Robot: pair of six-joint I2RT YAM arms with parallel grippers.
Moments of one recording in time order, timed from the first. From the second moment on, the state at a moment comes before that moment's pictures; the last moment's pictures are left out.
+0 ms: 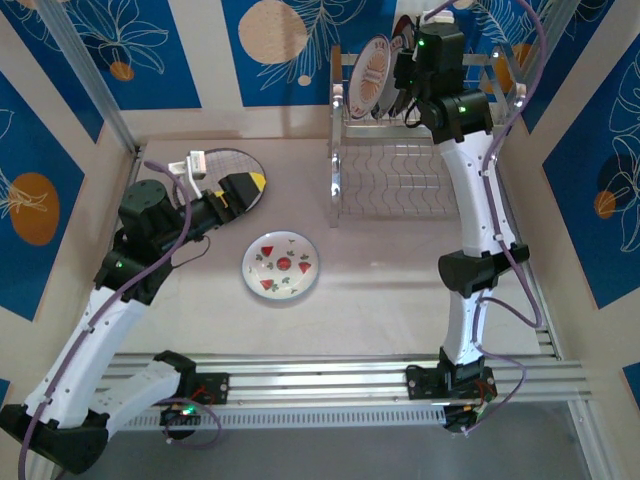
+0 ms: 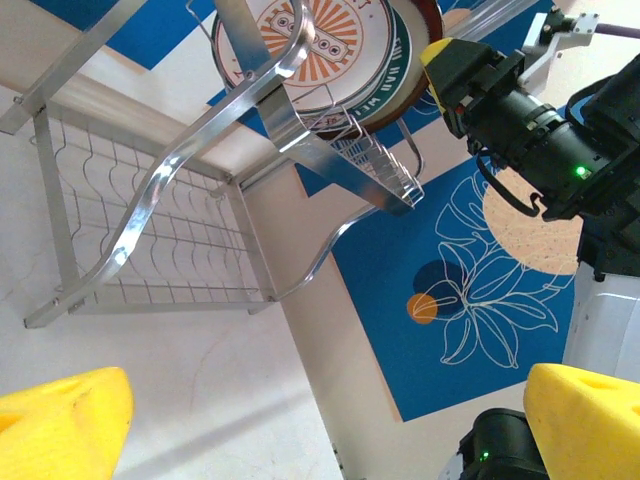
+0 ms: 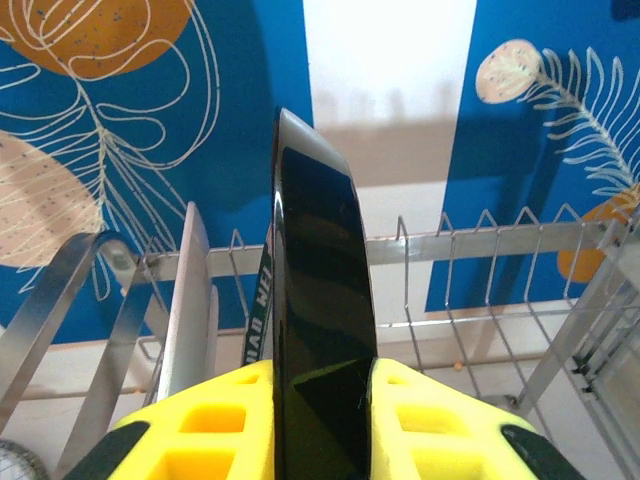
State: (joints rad) left arm -0.40 0.92 1.11 -0.28 0.45 -0.91; right arm 0.32 1.99 2.64 -0.90 0.36 0.15
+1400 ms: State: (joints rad) left arm -0.39 0.92 1.06 -0.24 0.48 -0.90; right arm 0.22 1.87 2.65 -1.01 0.10 0.30
